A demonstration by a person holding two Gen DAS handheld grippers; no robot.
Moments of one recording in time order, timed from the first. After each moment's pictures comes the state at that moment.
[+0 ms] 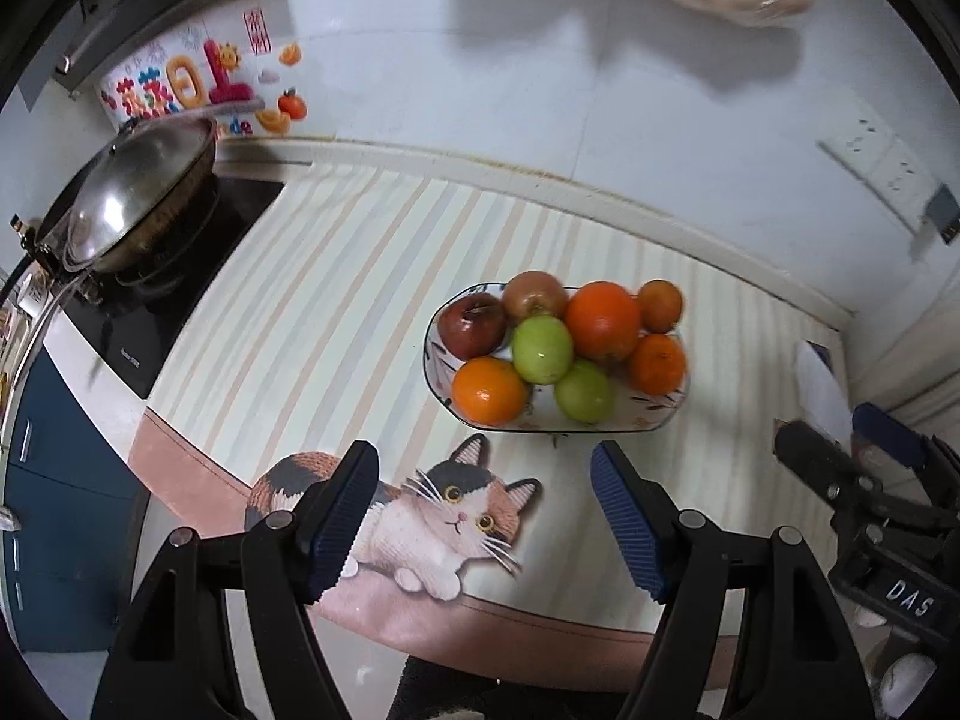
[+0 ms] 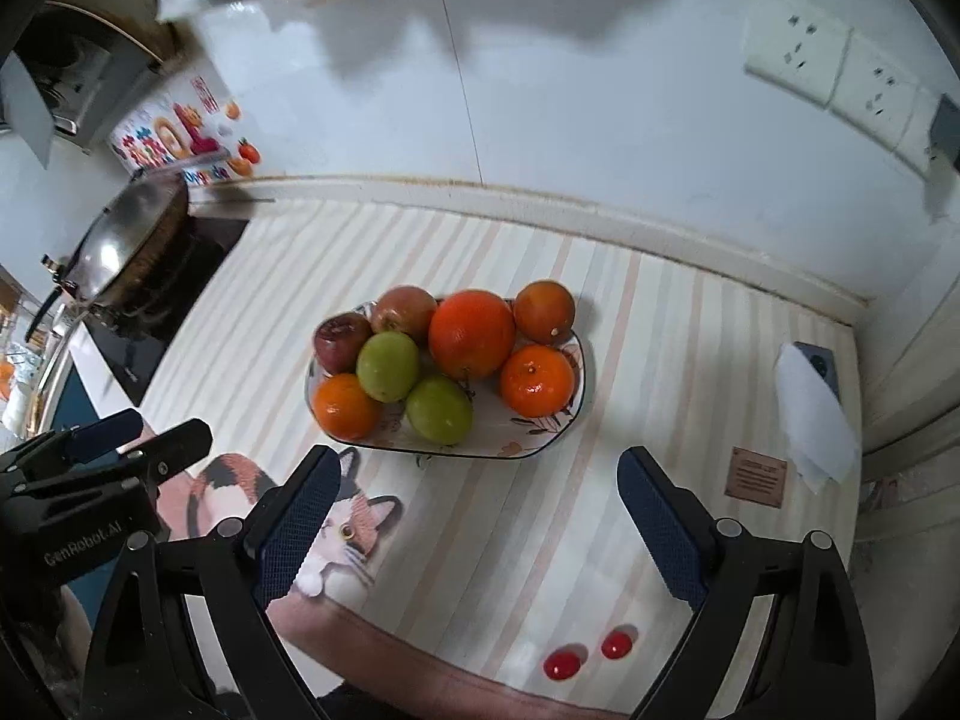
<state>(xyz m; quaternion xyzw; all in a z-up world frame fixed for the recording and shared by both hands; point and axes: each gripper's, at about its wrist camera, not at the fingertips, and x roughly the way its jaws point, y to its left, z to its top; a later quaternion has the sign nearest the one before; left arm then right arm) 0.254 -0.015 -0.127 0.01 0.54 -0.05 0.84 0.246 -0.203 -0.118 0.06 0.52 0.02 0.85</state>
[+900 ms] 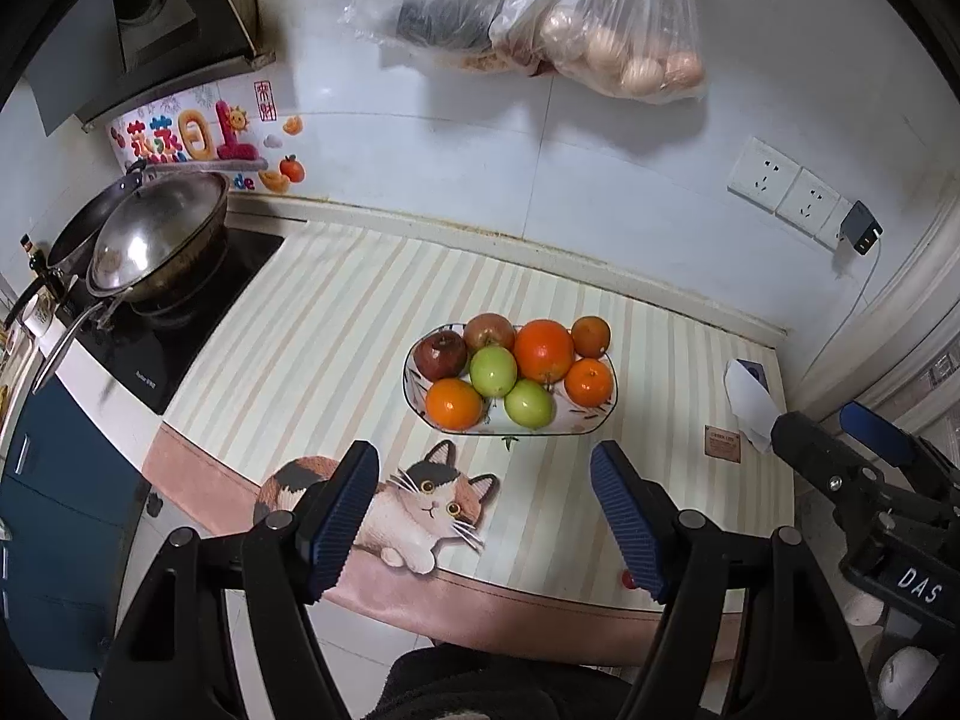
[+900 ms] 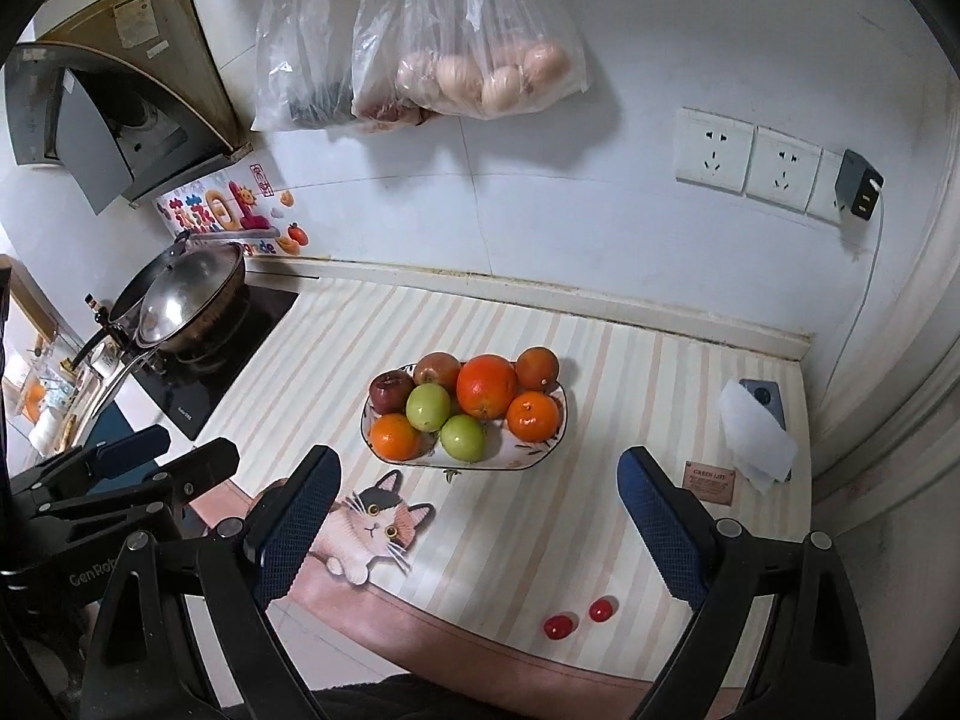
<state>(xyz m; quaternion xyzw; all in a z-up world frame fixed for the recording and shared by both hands) 0.191 -0.015 -0.056 -0.01 0.48 -0.08 0.87 0.152 -0.211 -0.010 0.08 0.44 0.02 0.89</state>
